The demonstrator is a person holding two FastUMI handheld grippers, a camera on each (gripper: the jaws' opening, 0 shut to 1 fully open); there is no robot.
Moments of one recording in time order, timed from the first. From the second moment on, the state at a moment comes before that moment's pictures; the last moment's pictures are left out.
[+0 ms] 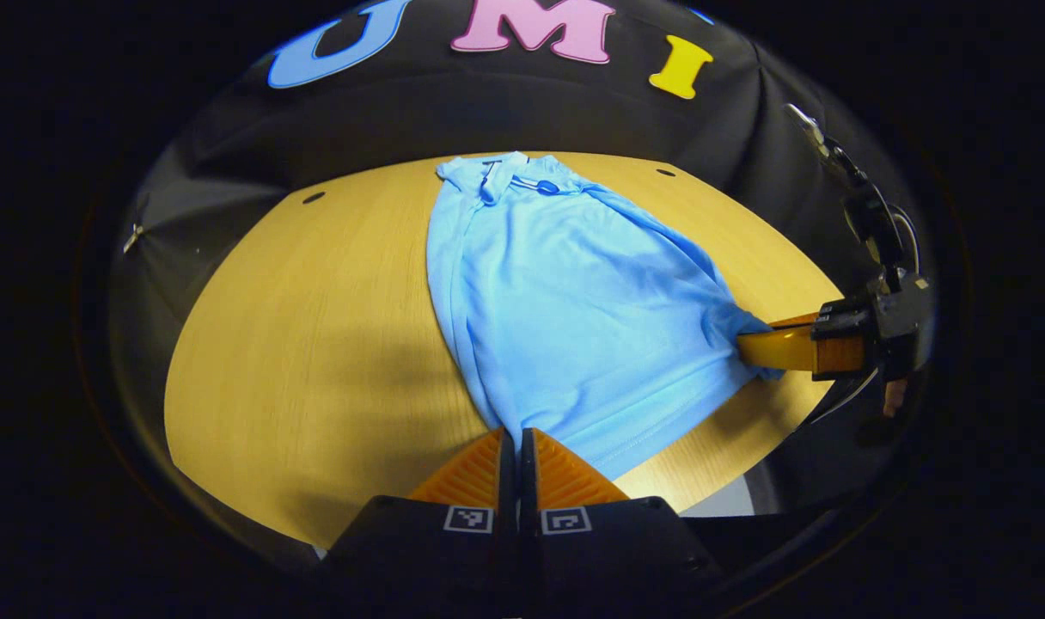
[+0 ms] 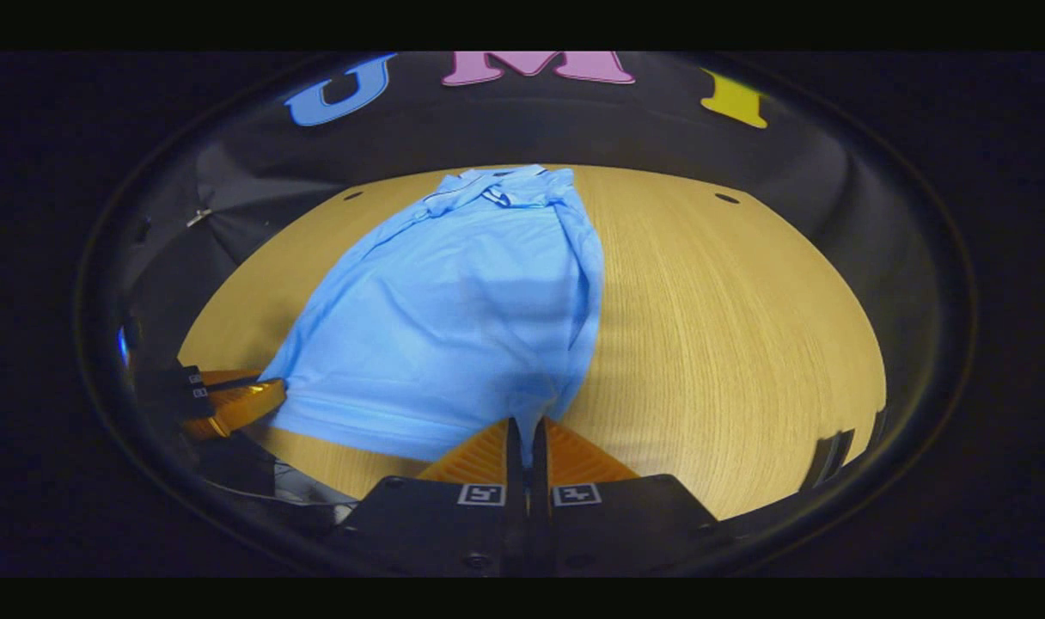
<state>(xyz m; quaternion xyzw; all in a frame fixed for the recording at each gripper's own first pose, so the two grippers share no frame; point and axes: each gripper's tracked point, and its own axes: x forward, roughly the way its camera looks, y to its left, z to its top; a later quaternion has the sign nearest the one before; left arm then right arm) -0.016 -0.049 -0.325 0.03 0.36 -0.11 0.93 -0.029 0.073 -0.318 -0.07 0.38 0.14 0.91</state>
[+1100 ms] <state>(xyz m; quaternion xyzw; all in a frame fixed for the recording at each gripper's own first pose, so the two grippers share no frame) 0.074 -0.055 -0.162 -0.07 0.28 -0.08 0.96 0.067 0.098 -0.148 -0.01 0.28 0.23 0.93</state>
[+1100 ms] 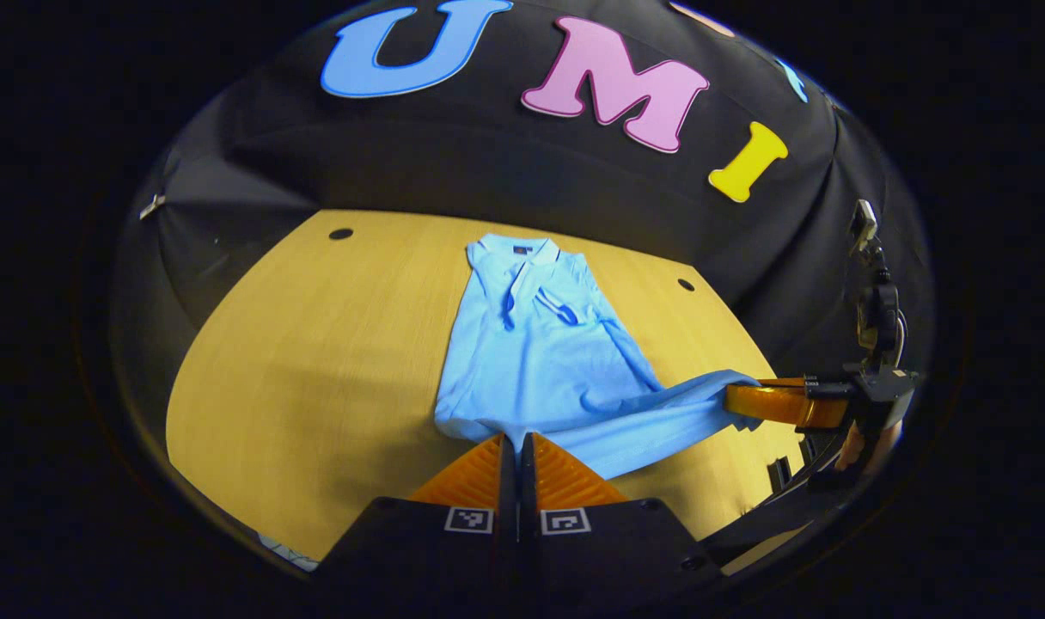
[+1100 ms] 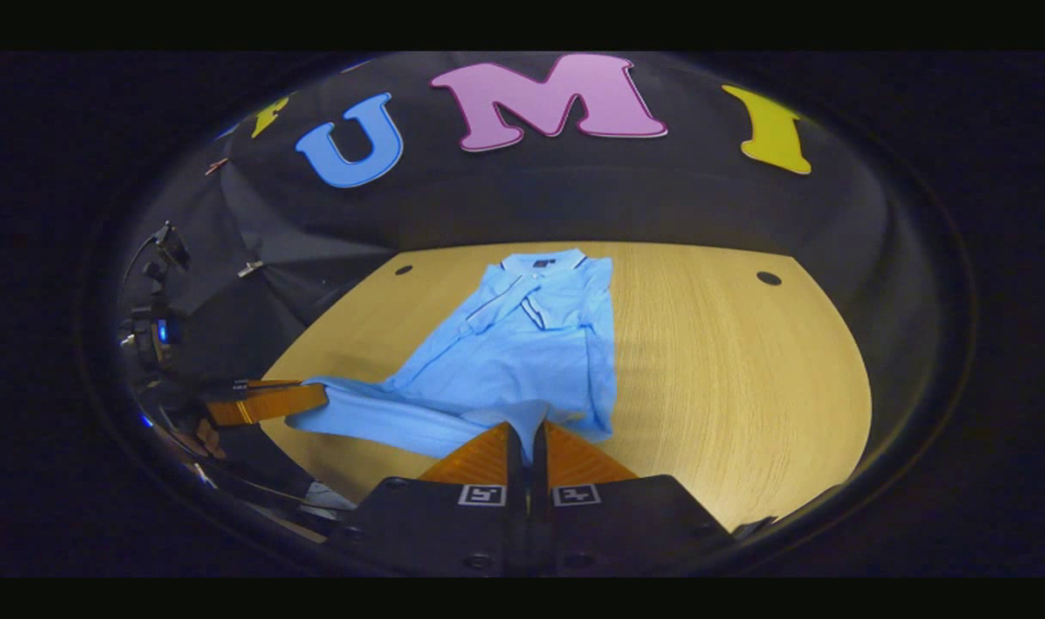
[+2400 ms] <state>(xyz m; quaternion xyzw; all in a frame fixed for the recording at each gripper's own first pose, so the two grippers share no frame) 0.452 0.001 -0.053 0.01 0.16 -0.07 0.98 0.432 0.170 -0.053 -0.02 0.17 0.21 0.96</state>
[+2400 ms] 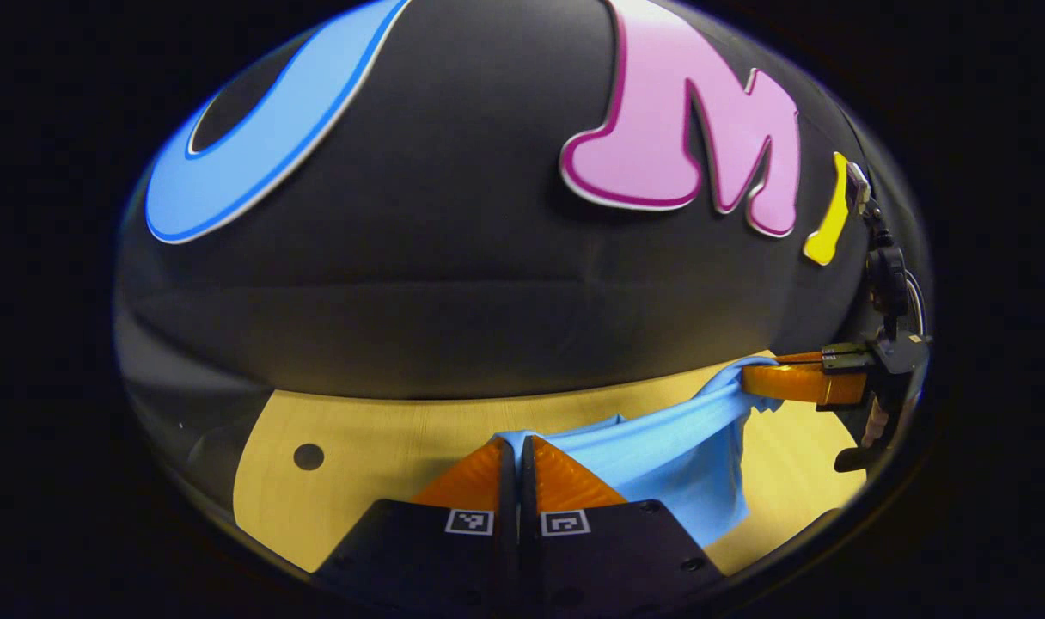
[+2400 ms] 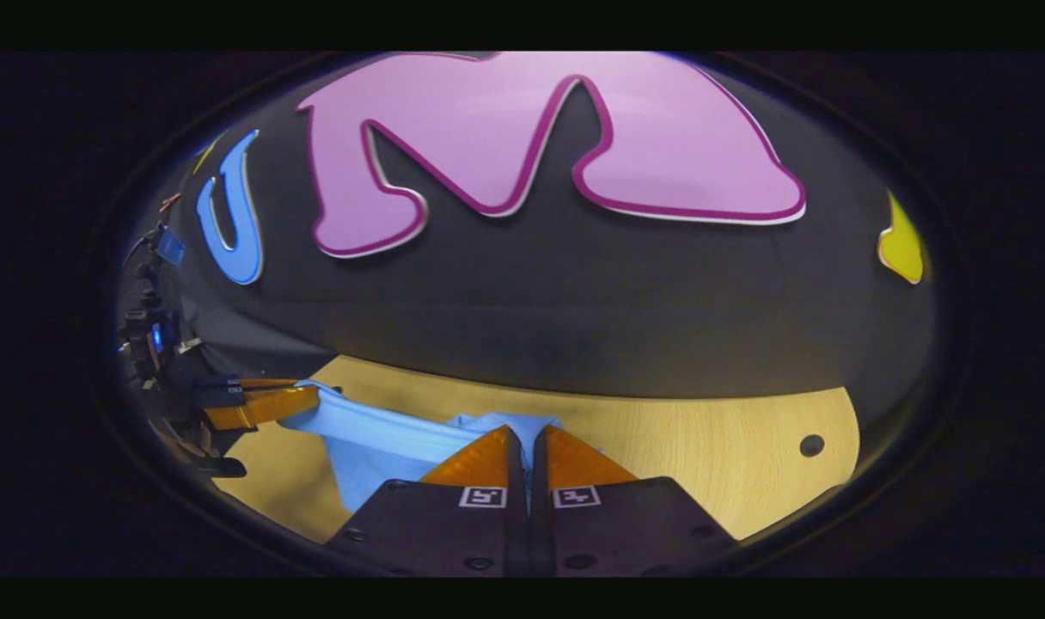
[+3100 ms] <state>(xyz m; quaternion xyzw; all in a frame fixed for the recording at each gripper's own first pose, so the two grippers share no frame) 0.482 0.016 -0.117 0.03 0.14 0.03 0.99 0.445 0.169 -0.119 -0.10 0.16 0.13 0.97</state>
